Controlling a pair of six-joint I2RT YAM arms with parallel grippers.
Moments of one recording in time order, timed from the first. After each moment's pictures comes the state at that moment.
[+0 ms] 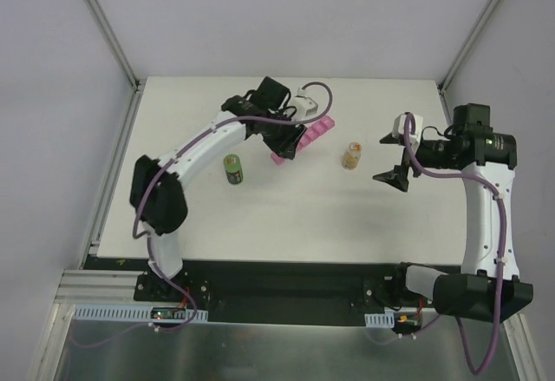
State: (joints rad) left arm -0.64 1.98 1.83 -0.84 0.30 0.15; right arm -0.15 1.17 1.40 -1.35 -1.07 -1.27
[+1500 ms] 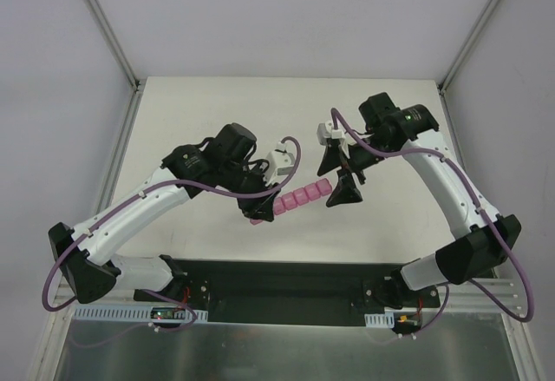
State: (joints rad) left arm -0.81 1.25 1.29 -0.96 0.57 0.16; right arm 0.44 1.45 1.55 -1.44 -1.02 -1.07
